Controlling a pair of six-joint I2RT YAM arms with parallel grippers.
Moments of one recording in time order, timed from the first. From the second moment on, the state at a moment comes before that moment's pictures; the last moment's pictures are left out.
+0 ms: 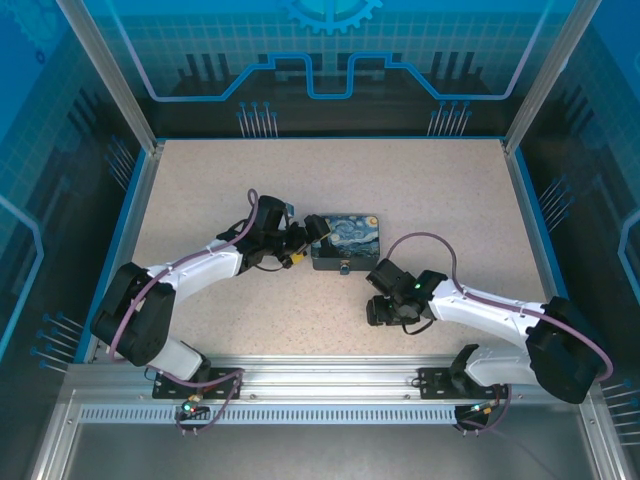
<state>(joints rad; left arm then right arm) -0.48 1.51 0.87 -0.08 0.39 -1.10 0.82 1.25 0.64 -0.70 0.02 0.76</state>
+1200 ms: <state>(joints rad) -0.47 1.52 0.87 -0.08 0.39 -1.10 0.82 1.45 0.73 -0.71 0.05 0.59</state>
